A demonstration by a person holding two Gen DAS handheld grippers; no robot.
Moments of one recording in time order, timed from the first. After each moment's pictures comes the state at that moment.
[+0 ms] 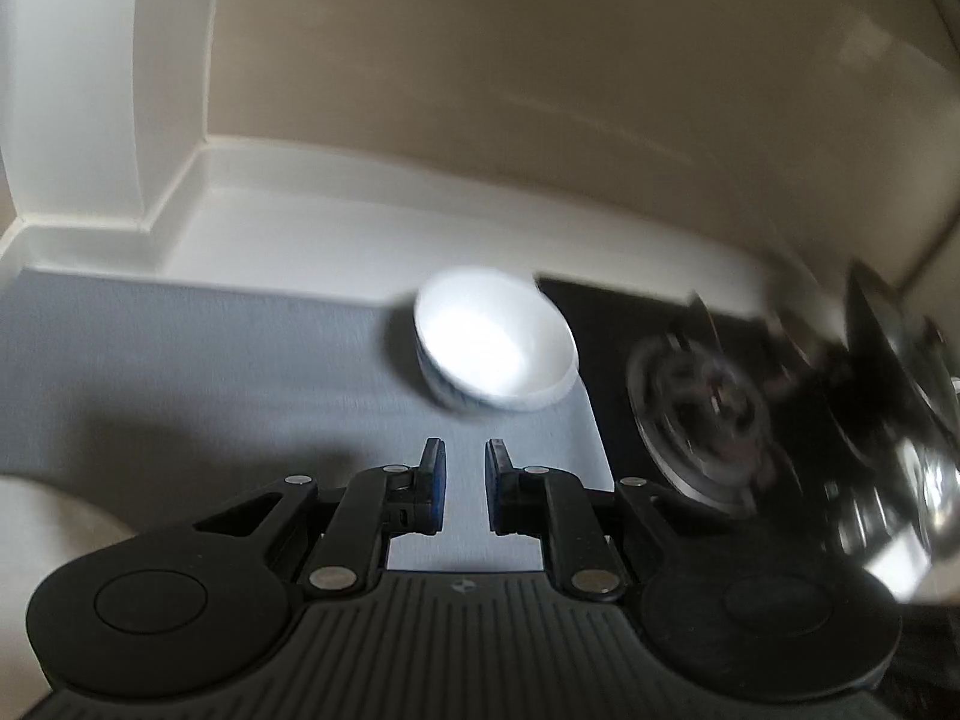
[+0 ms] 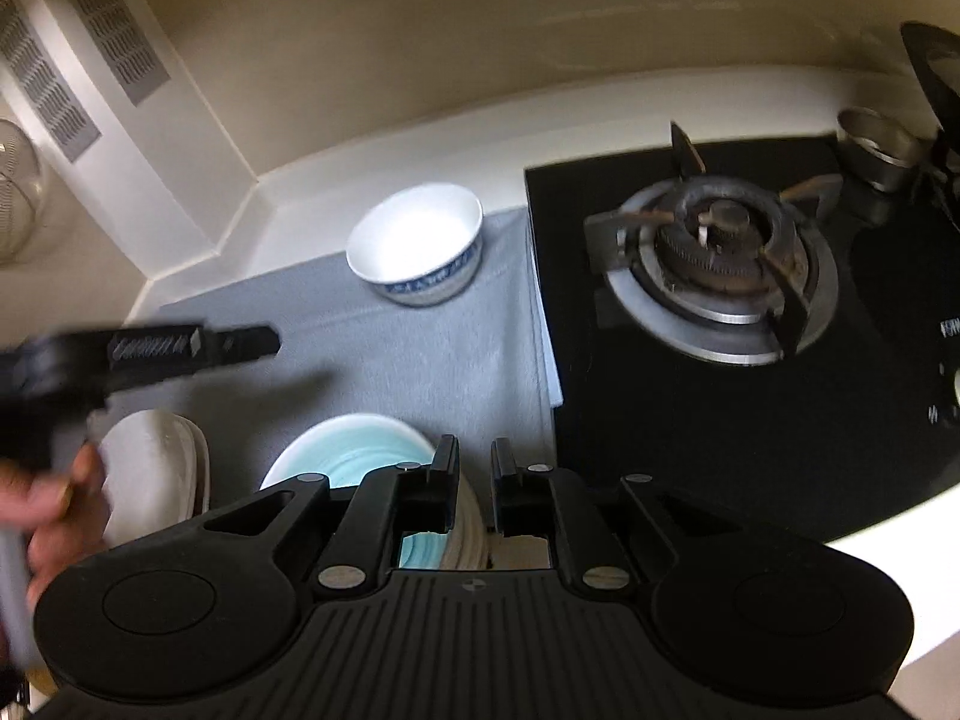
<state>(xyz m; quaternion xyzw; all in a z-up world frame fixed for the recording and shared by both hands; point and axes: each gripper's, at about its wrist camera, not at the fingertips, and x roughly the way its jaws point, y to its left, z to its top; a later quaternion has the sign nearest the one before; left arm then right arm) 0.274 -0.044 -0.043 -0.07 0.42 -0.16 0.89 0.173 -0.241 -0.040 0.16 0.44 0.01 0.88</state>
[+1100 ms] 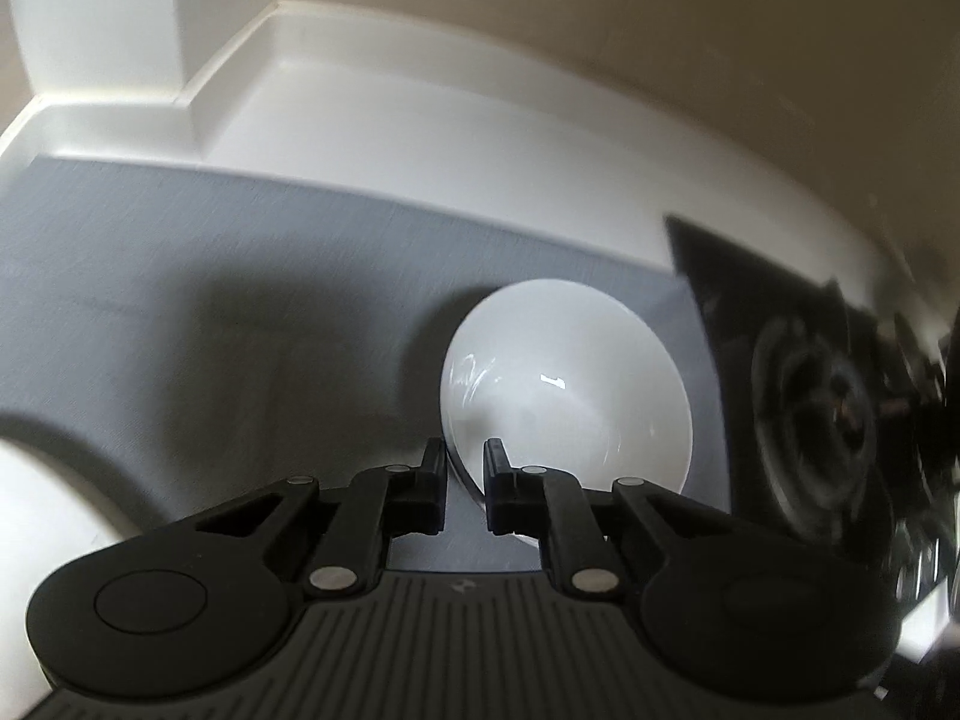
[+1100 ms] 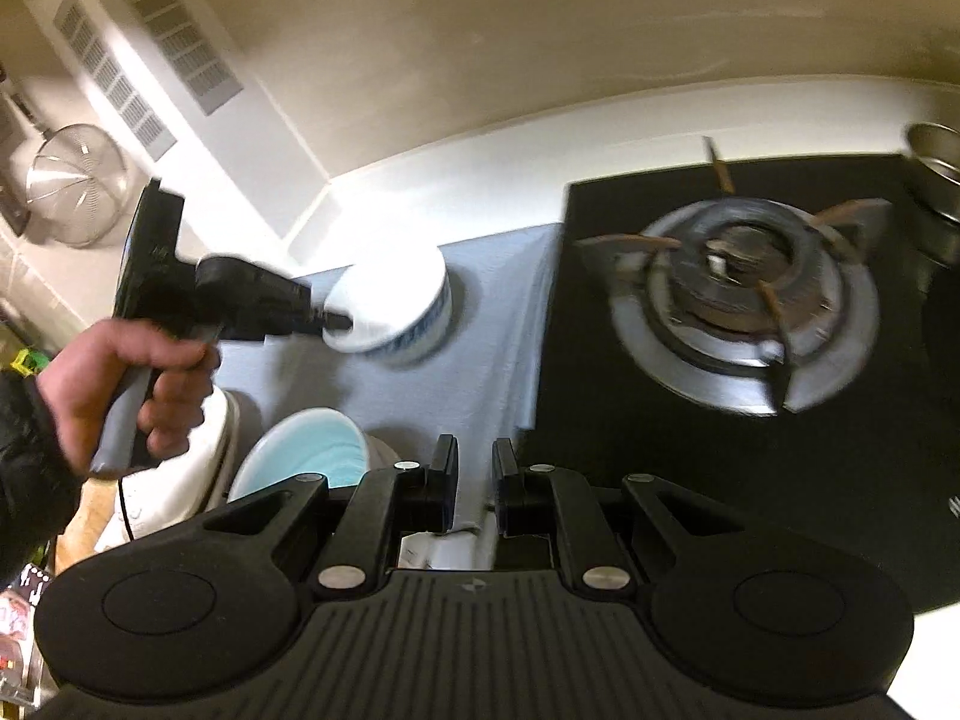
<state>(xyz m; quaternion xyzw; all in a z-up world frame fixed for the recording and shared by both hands) 0.330 -0.033 -0.099 -0.08 0.54 -0.09 0.84 0.177 -0.316 -0.065 0.17 0.41 0.14 0.88</state>
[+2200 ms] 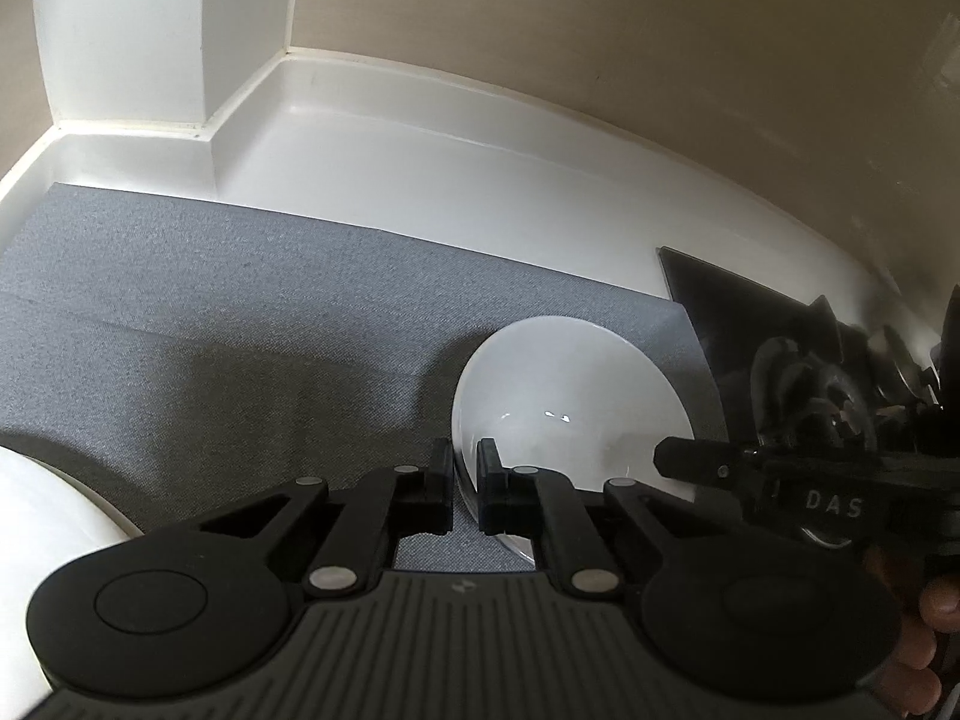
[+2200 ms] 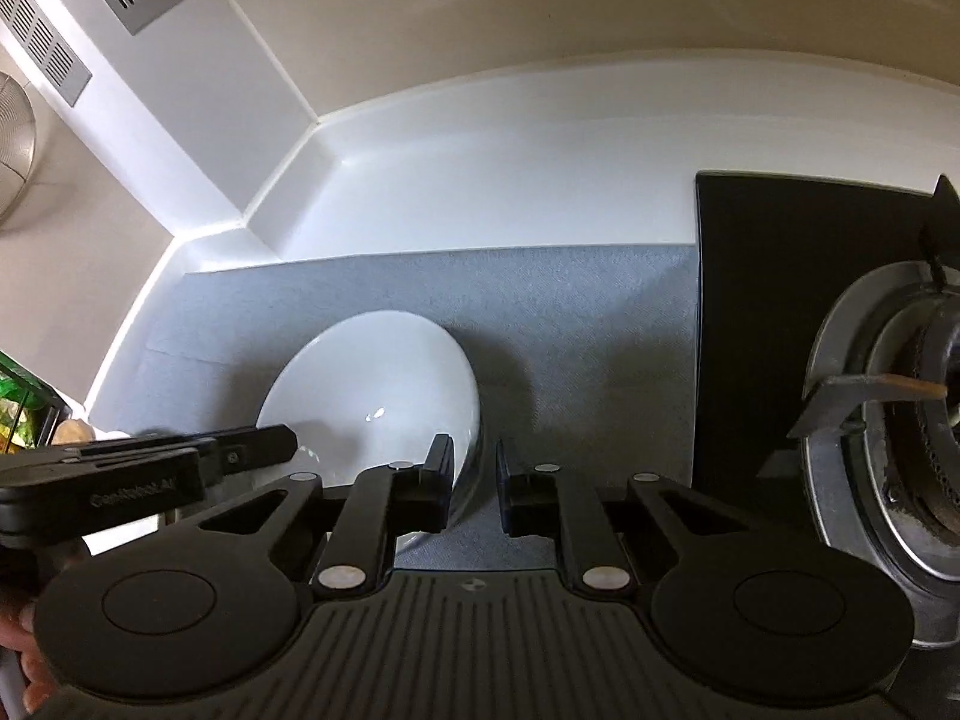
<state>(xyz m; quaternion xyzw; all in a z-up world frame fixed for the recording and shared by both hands) 0.320 -0.021 -0.098 -0.08 0.48 -0.09 0.87 0.347 -0.222 -0.108 0.14 0.49 0.15 0.85</state>
